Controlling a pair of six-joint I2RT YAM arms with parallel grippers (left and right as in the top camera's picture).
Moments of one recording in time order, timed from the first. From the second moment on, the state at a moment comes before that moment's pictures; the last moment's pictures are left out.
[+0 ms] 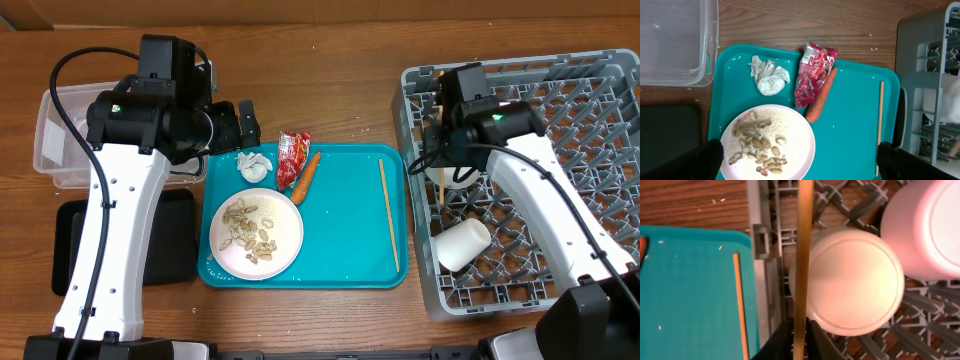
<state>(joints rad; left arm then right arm) -0.11 1.56 1.66 -1.24 0.18 -0.32 0.26 1.63 1.38 -0.99 0.09 0.21</state>
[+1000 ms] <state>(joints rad) -0.11 1.56 1.66 -1.24 0.18 -0.32 0.53 1.65 1.03 -0.71 0.08 0.40</state>
